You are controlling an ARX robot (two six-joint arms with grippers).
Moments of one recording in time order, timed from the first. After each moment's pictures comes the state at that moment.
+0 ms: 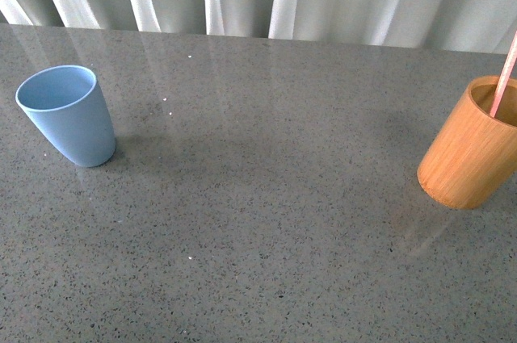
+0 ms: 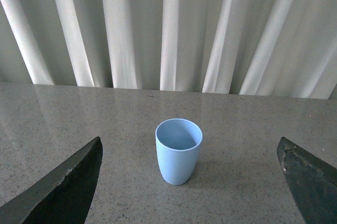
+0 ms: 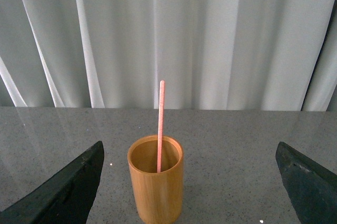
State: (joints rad) left arm 0.00 0.00 0.02 0.00 0.00 0.00; right arm 0.00 0.00 0.02 0.00 0.00 0.00
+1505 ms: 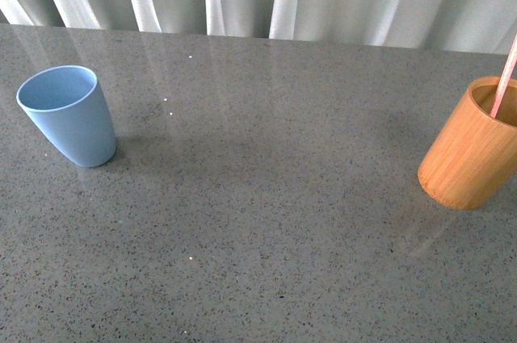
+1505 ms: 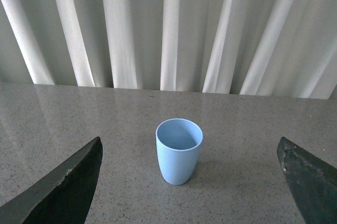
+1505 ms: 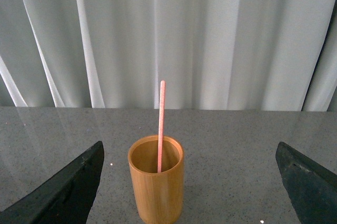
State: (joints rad) left arm 0.00 0.00 0.02 0.00 0.00 0.00; right arm 0.00 0.00 0.02 0.00 0.00 0.00
